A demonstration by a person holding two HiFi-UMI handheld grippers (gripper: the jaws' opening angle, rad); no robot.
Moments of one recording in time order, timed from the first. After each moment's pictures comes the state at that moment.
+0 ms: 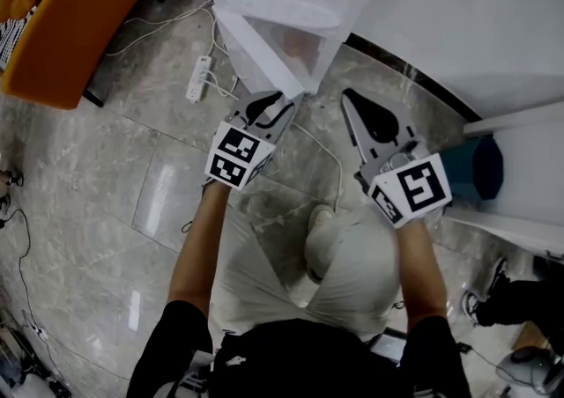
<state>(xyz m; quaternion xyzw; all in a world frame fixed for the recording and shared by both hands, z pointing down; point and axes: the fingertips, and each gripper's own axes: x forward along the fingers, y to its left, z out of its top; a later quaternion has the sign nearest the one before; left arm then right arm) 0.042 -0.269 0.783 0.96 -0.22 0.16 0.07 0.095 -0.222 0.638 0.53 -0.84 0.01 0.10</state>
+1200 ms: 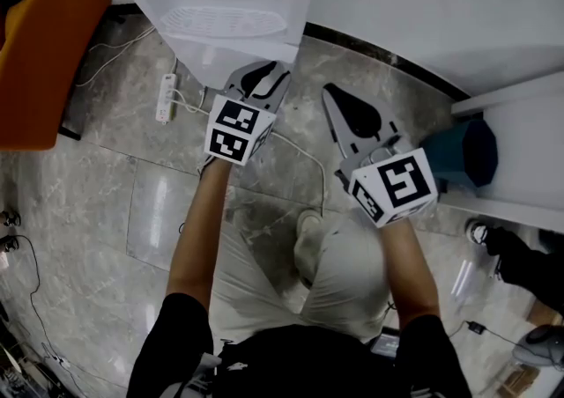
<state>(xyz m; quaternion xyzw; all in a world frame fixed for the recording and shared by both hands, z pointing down) 0.146 -0.332 0.778 0.96 -0.21 0.15 0.05 0.160 -0.244 0.664 0.59 -0.80 0.06 0.09</state>
